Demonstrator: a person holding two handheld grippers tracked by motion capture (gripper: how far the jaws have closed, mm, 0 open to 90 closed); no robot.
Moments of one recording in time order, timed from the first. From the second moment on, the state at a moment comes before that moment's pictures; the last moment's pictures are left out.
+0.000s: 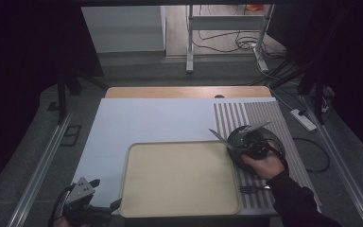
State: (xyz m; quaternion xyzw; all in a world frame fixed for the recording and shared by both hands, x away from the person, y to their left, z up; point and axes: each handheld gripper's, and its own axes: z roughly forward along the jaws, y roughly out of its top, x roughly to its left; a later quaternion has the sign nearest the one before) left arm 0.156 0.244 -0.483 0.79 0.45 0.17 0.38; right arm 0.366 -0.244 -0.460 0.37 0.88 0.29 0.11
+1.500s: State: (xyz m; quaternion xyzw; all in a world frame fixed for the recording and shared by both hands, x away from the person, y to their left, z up) left arm 0.155 0.244 -0.483 0.79 0.45 0.17 0.38; right arm 0.314 -0.177 -0.503 0.31 0.92 0.23 0.06
